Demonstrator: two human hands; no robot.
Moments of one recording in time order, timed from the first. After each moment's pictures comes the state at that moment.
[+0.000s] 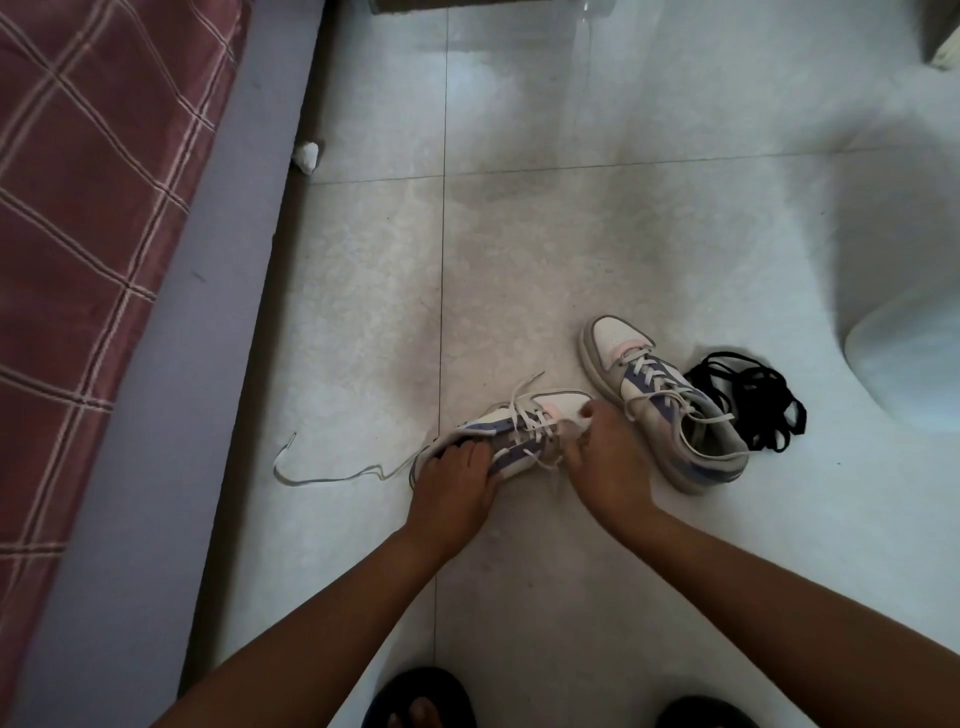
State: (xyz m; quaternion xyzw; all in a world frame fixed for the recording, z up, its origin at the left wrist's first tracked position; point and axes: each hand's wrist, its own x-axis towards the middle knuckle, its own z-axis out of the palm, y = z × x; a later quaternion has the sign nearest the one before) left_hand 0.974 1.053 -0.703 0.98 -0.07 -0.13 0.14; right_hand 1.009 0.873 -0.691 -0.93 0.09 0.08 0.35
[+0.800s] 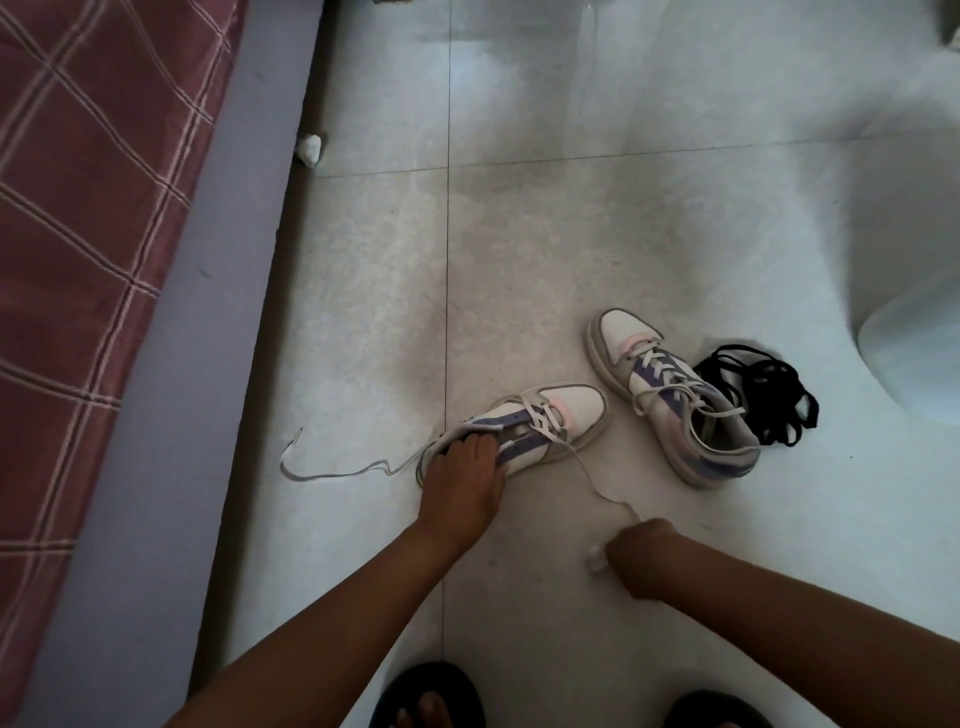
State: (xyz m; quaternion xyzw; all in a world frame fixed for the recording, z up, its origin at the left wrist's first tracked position) left_hand 0.977 1.048 -0.699 0.98 -0.05 -0.15 0.11; right_hand 0.969 0.849 -0.693 -0.78 -0.26 0.55 -0.15
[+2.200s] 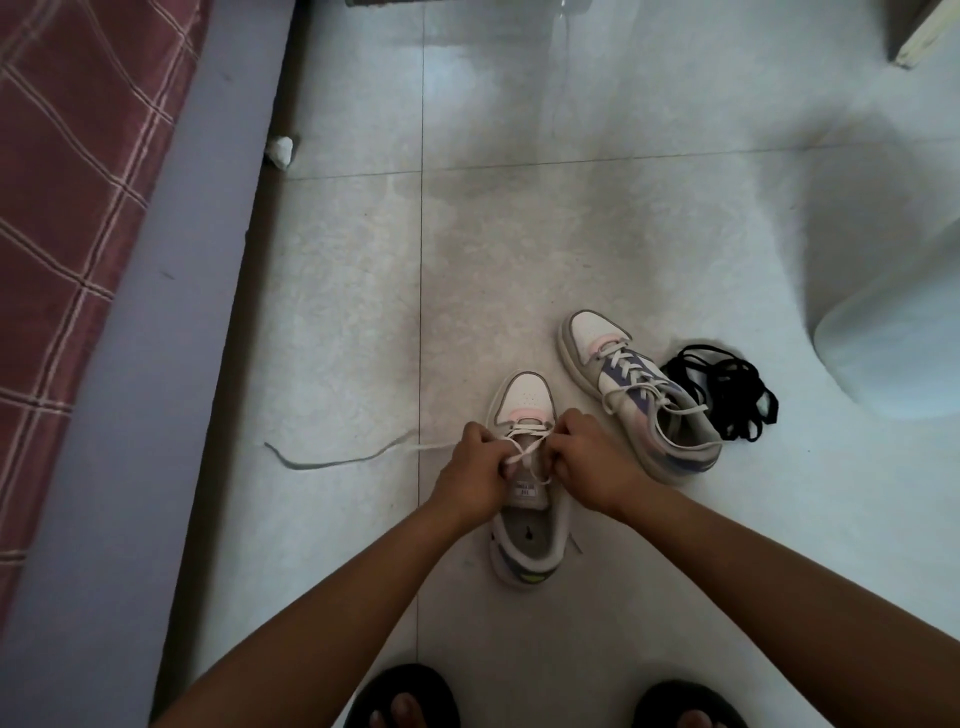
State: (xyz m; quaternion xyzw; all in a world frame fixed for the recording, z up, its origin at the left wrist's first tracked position) left_hand 0.994 1.014 -0.686 0.90 -0.01 -0.25 0.35; right_hand 1.017 0.850 -0.688 -0.94 -0.16 0.26 0.16
